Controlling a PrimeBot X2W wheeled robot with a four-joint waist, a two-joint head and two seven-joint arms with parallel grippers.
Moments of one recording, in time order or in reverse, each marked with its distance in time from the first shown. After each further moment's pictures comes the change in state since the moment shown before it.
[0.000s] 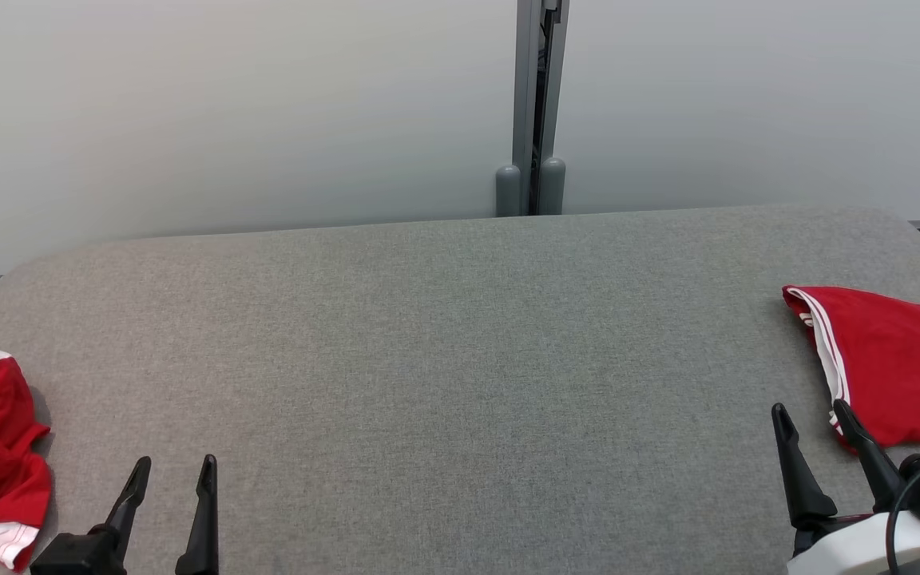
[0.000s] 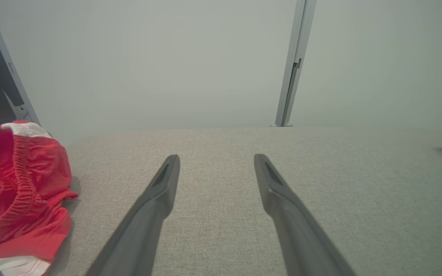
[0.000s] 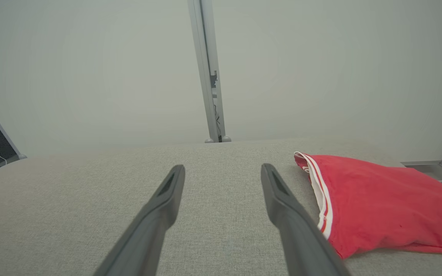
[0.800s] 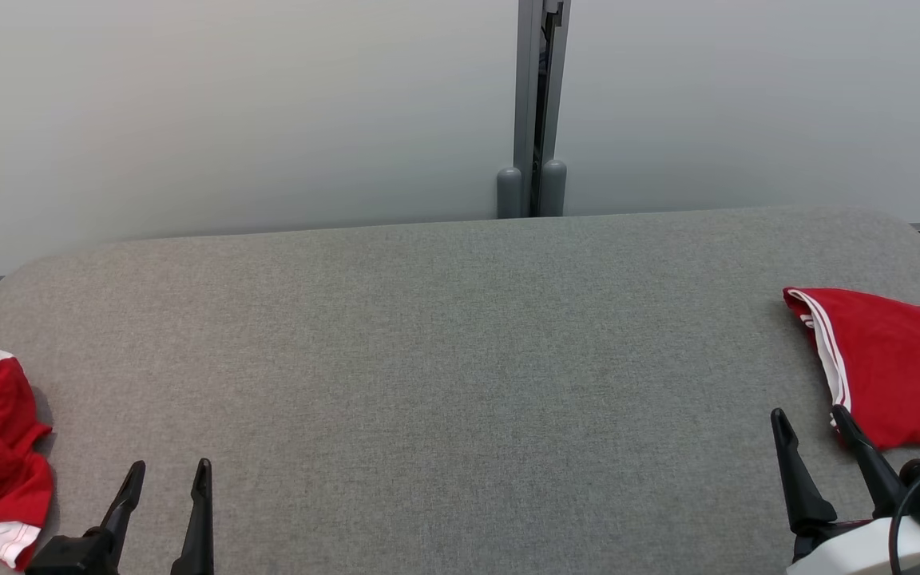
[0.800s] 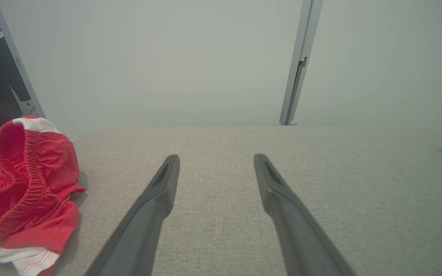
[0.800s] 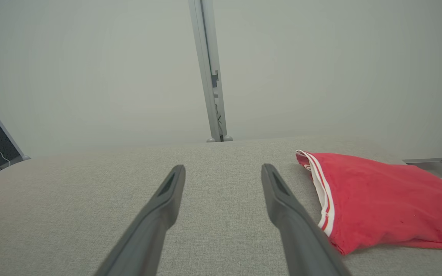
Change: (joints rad) left arm 0.016 0.012 0.001 -0.023 -0.015 0.023 0.020; right arm 0.022 0.013 -0.008 -0.032 0.000 0.000 0.019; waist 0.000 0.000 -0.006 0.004
